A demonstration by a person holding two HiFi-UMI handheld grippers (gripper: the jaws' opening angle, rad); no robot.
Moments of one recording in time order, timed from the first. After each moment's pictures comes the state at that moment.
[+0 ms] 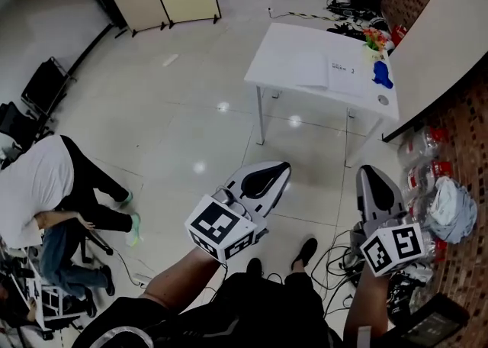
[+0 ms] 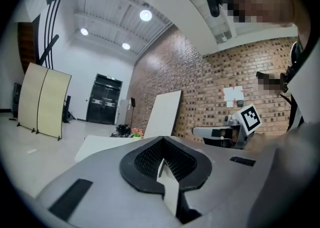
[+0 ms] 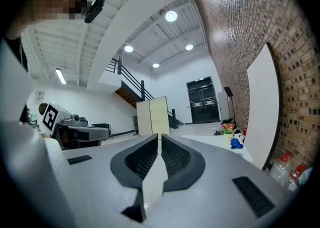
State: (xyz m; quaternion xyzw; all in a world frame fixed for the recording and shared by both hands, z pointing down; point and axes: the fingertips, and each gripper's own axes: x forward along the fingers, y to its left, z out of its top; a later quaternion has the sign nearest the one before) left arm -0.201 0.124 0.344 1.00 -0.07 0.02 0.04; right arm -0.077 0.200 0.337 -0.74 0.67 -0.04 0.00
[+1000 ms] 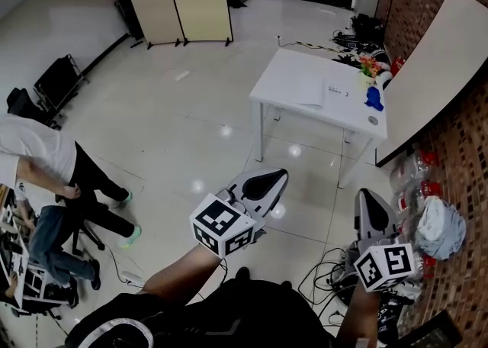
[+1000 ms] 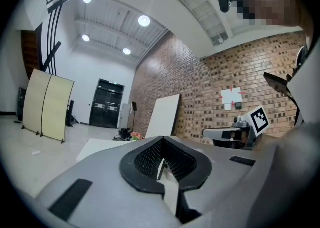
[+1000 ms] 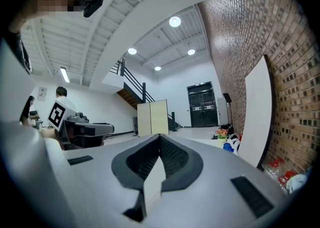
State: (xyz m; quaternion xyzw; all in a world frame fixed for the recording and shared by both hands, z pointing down) left arm -0.222 0.209 0.316 1.00 -0.09 0.00 0.04; right arm -0.098 0.312 0.311 -0.75 0.67 -0.02 0.00
